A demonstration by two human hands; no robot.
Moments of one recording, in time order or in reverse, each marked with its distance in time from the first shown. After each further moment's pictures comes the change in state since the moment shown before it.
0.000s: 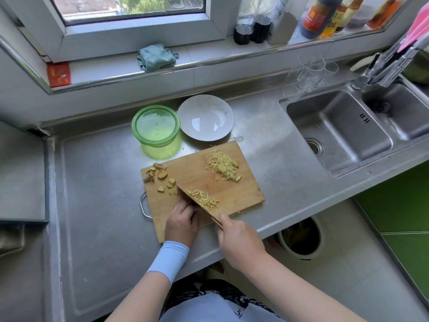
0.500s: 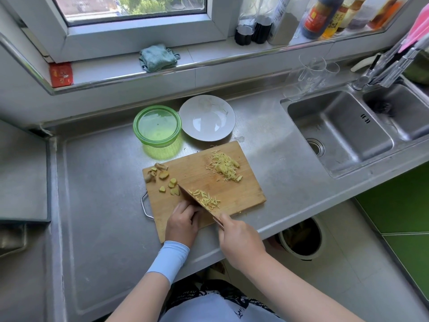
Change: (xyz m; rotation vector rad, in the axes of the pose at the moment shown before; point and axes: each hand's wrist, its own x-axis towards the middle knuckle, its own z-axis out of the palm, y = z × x) left_hand 0.001 0.003 -0.004 -0.030 0.011 0.025; right_hand 0.001 -0.003 0.002 0.013 -0.001 0.023
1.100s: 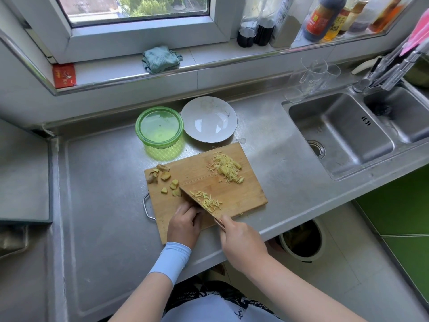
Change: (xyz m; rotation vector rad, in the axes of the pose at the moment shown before) left_hand 0.001 0.000 -0.001 -0.008 -0.009 -0.013; right_hand -0.002 -0.002 -0.001 0.002 0.000 -0.021
